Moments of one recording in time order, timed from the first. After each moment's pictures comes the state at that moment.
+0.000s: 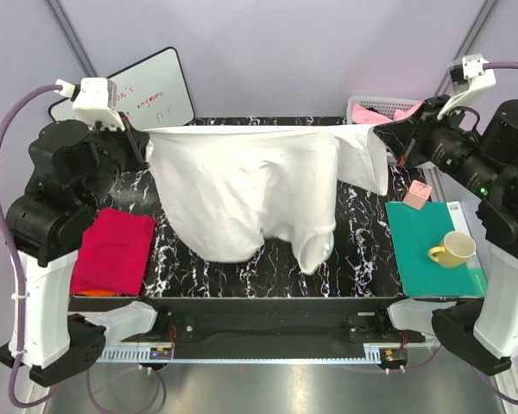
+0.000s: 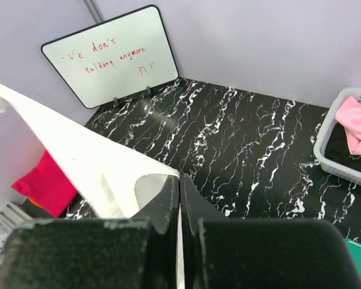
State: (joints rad) left arm -0.40 1.12 1.96 -1.04 -0.25 -0.18; right arm 0.33 1.28 2.30 -1.16 -0.20 0.20
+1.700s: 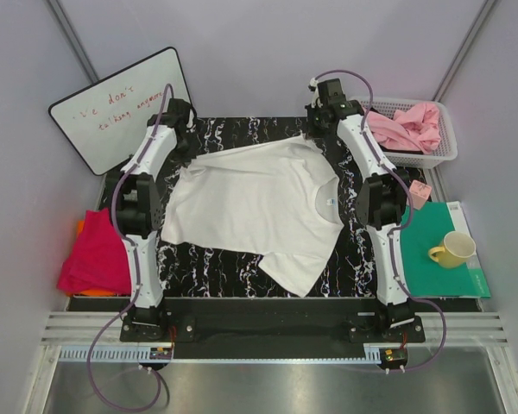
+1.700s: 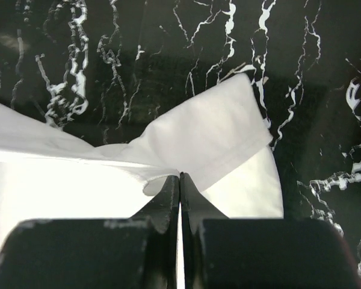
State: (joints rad) left arm -0.10 2.20 2.00 -0.92 -0.14 -0.17; right arm 0.26 2.46 2.46 -0.82 -0.10 0.16
